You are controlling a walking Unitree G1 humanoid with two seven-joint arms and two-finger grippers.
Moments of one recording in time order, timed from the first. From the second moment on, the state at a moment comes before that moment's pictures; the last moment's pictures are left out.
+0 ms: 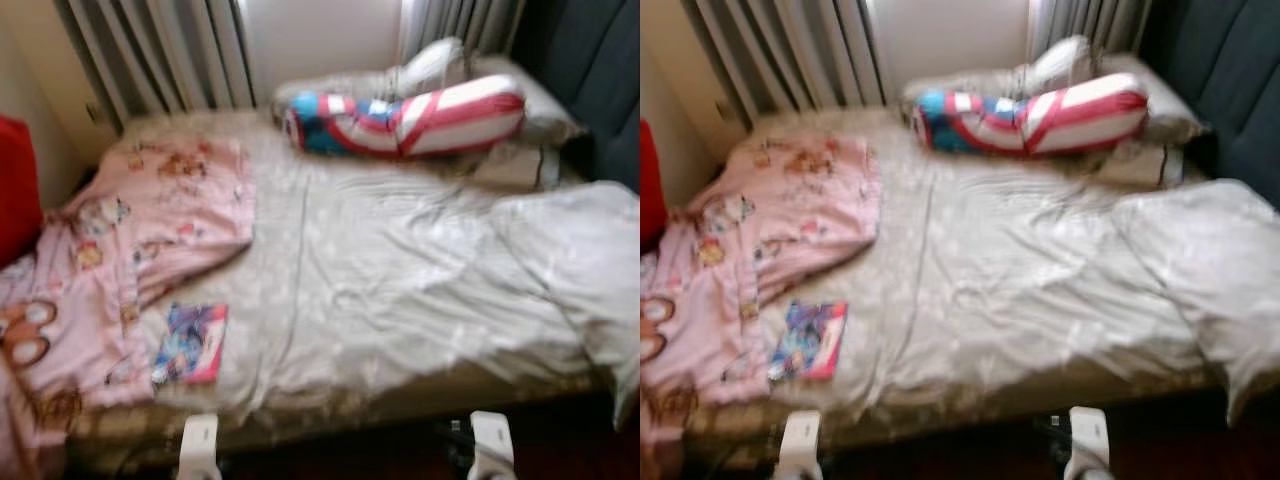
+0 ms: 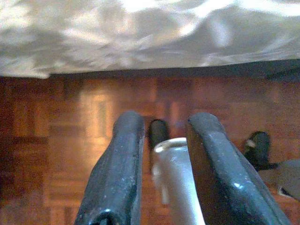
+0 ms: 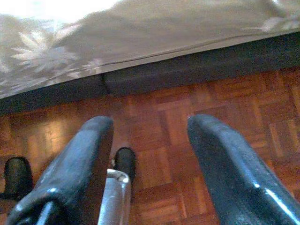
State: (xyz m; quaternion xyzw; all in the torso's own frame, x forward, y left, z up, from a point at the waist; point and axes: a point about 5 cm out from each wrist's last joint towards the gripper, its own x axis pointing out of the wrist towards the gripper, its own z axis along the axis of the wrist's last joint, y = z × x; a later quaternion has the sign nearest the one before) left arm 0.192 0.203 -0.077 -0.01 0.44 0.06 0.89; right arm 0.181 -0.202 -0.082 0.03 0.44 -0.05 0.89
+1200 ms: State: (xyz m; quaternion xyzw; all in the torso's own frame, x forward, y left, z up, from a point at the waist) left arm 0.193 0.207 -0.076 0.00 0.44 0.07 0.90; right arm 0.190 -0.189 -0.080 0.04 0.44 -0.03 0.90
